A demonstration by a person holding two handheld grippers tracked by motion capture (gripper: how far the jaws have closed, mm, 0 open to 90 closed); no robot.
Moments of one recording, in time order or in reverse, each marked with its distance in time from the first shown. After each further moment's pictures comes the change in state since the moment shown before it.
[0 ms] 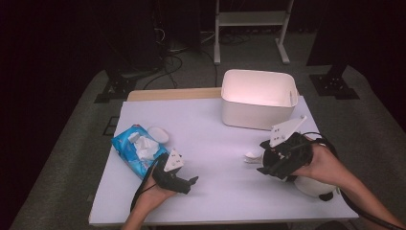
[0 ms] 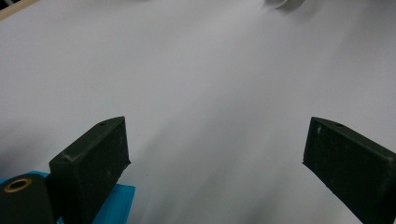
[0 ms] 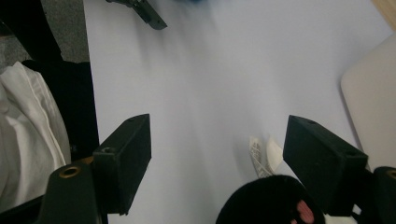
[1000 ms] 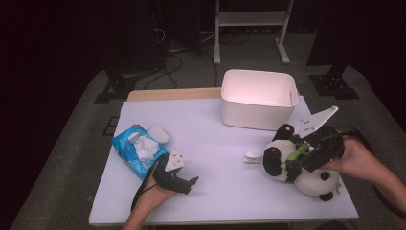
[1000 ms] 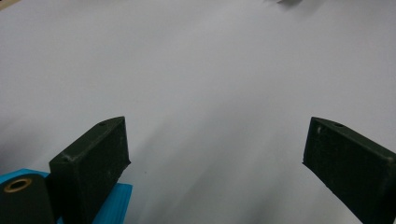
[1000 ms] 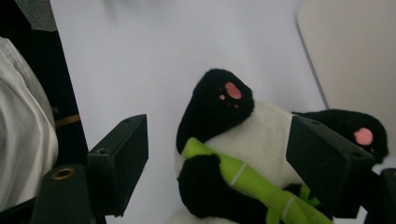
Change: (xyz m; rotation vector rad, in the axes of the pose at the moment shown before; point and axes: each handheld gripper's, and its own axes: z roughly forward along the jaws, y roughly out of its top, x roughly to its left) left arm 0.001 -0.002 0.004 0.018 -0.004 0.001; right arm -0.029 -0.045 -0.042 0.088 -0.054 0.091
